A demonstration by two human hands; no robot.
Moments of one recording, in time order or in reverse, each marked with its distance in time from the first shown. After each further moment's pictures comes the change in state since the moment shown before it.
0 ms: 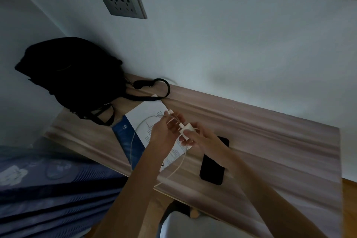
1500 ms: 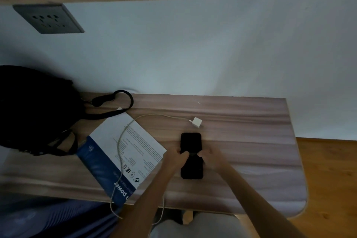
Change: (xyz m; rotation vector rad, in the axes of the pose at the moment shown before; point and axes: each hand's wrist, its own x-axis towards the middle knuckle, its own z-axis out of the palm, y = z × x) left_hand 0.022 -0.115 0.014 1.387 -0.102 -0.007; right_hand -0.035 0.100 -0.065 -0.281 0.548 0.502
